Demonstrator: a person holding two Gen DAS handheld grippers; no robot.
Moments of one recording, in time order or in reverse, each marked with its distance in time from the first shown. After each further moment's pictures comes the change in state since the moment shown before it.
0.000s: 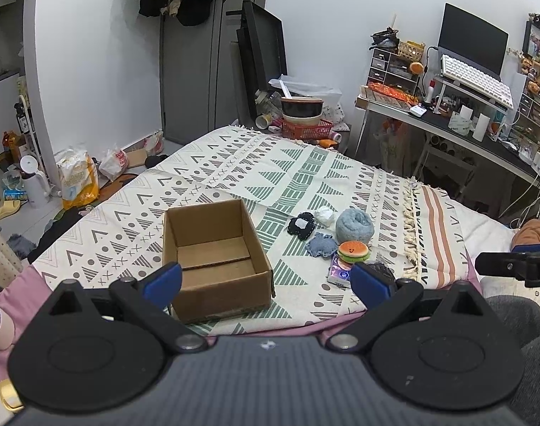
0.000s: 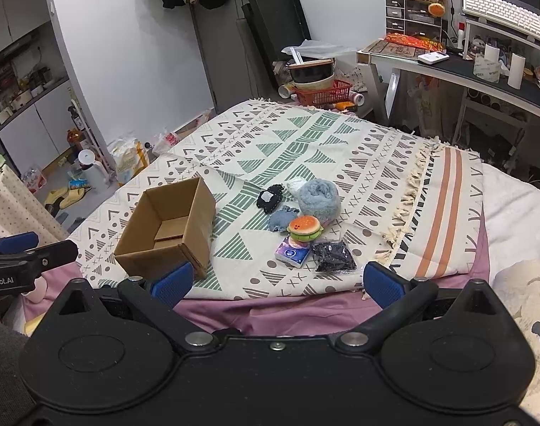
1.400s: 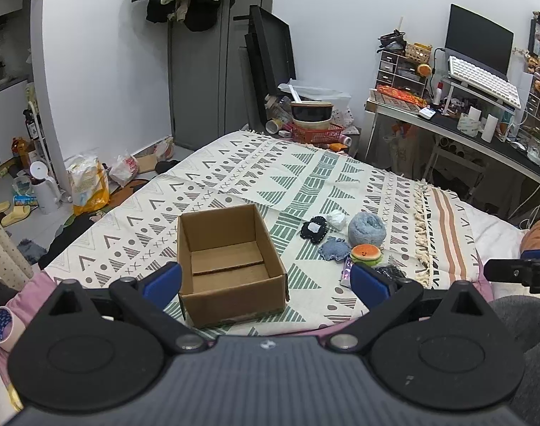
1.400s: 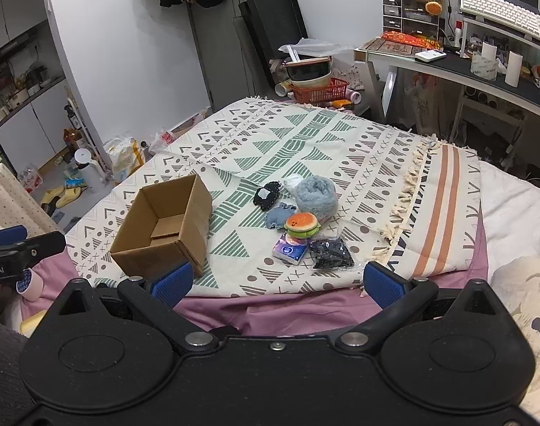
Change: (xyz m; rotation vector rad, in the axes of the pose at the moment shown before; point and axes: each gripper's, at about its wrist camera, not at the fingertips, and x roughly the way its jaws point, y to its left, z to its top) left arm -0.002 0.011 -0.003 0.010 -0.020 0.030; right arm 0.002 0.001 -0.005 0.005 0.005 -0.013
